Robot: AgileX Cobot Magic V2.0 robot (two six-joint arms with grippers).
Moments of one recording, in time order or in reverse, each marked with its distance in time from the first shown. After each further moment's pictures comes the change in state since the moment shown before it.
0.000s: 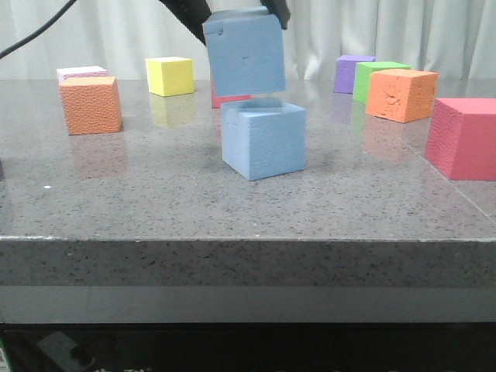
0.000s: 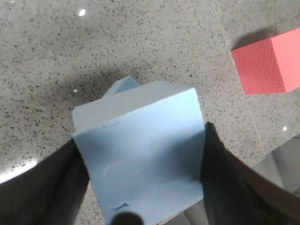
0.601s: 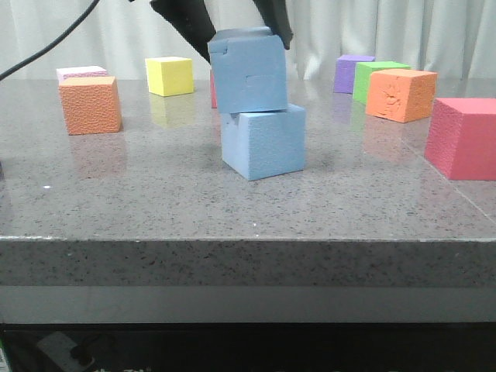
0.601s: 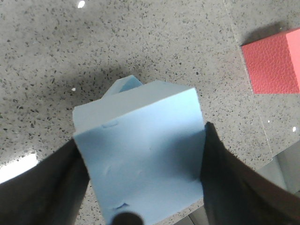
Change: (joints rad) left arm 0.000 0.029 0.000 -0.004 0.000 0.000; right arm 0.000 0.000 0.000 0.000 0.000 0.000
